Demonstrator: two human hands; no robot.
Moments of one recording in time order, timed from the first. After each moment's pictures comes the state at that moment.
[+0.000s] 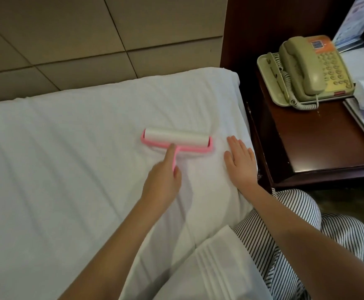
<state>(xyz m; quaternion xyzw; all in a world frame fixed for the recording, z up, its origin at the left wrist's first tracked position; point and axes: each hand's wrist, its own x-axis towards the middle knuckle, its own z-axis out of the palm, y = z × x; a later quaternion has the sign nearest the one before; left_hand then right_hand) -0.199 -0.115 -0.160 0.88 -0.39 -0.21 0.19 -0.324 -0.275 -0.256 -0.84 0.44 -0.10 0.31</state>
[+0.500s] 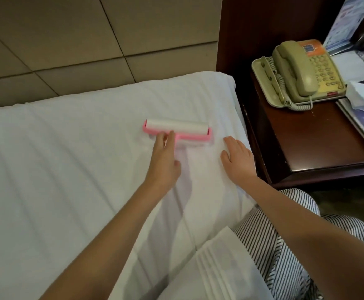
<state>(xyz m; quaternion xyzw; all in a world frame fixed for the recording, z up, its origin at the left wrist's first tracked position) -0.177 -0.143 -0.174 0.86 -0.43 -0.15 0.23 -0.319 -0.281 -0.242 -0.86 0.43 -0.06 0.26</state>
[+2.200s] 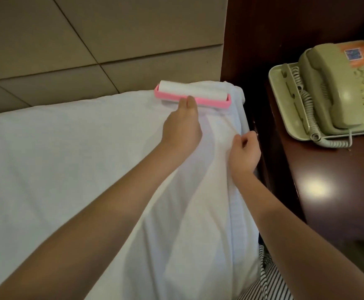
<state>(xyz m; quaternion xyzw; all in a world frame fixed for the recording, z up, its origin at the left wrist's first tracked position) -0.123 -0.339 -0.169 0.89 -0.44 -0.08 0.05 -0.236 -0.393 -0.263 -0.59 0.57 -0.33 0.47</state>
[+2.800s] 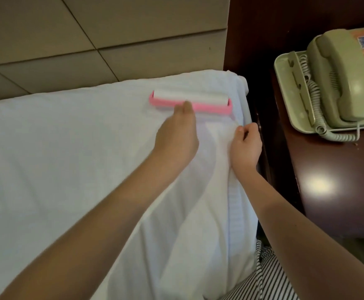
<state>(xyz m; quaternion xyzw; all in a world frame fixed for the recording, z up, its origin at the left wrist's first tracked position) -0.148 -0.314 -0.153 0.91 -0.41 -0.11 0.02 -0.241 -0.398 -0.267 -0.64 0.55 -0.29 0.46</state>
